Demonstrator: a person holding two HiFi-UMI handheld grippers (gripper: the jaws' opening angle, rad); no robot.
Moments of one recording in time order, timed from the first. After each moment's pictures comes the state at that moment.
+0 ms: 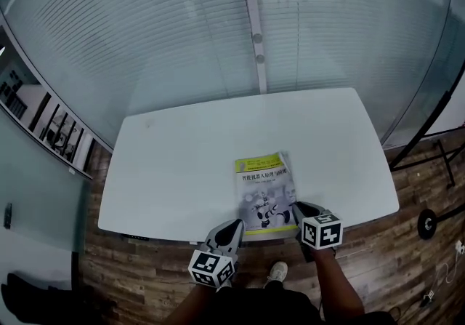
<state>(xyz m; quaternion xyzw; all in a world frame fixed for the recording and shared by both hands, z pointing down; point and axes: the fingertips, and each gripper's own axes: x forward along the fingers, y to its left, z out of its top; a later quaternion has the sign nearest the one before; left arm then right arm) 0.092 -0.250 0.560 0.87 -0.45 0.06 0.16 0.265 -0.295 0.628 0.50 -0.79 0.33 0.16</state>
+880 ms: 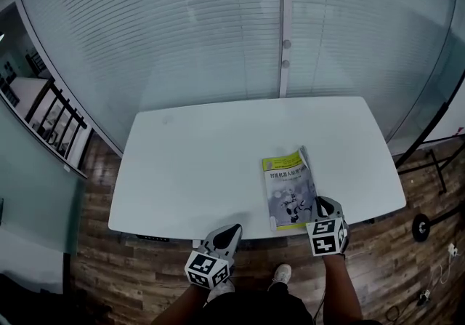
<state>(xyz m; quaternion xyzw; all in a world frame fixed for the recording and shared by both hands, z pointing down) -0.009 -0.226 0.563 0.89 -0.41 0.05 0.17 0.232 -0.289 0.585 0.60 -0.73 0.09 0.32</state>
